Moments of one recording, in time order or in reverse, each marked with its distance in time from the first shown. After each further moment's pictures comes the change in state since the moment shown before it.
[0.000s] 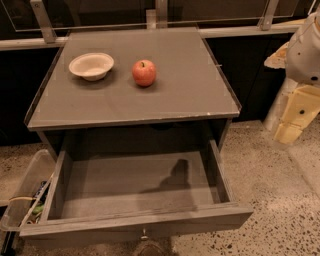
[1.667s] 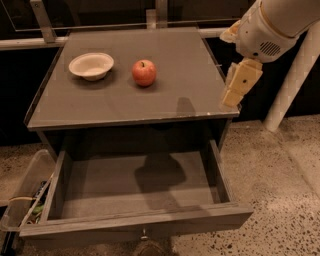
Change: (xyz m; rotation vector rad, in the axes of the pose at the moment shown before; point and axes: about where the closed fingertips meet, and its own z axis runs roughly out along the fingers) arm -0.084 -0.078 0.036 0.087 -0.224 -0.105
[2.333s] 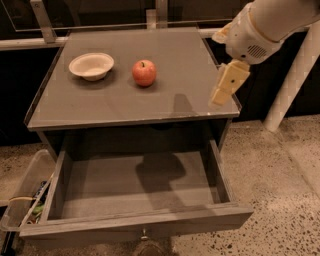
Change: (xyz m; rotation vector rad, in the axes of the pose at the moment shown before) arm -0.008 -0.012 0.020 0.012 -0.039 0.004
